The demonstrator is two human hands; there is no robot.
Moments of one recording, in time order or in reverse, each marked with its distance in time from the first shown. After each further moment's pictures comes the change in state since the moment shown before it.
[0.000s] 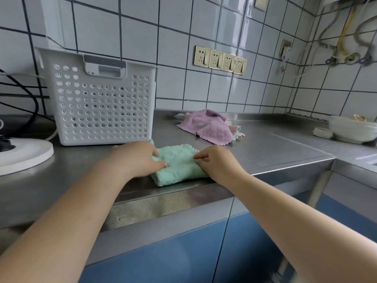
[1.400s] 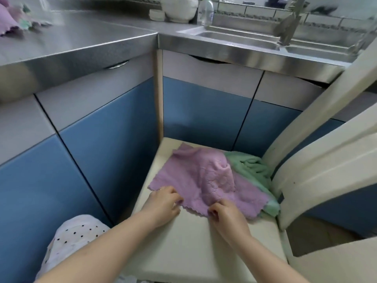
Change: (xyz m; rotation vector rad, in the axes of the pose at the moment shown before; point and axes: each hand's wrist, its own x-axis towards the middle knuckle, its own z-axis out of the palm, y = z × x) left_hand -0.161 0.252 0.373 -0.151 -0.541 1.031; right_hand -0.465 0.240 0.093 -0.228 0.024 0.882
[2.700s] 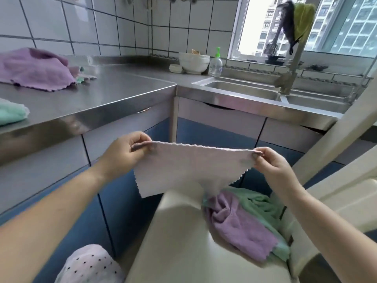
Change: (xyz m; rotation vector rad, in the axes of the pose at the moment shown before) left_hand -0.050 -0.023 -0.236 -0.580 0.633 0.097; right_hand 0.064 -0.043 -0.223 0.769 0.388 -0.163
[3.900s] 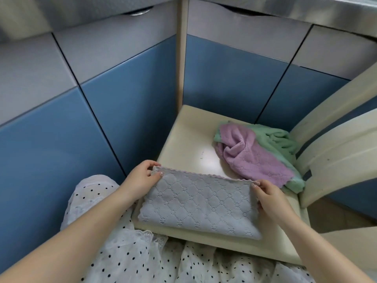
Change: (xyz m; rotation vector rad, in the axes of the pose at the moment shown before) left_hand -0.154 -0.110 0.115 -0.026 -0.250 -0.748; right_hand -0.161 0.159 0.052 -0.306 -0.211 0.573
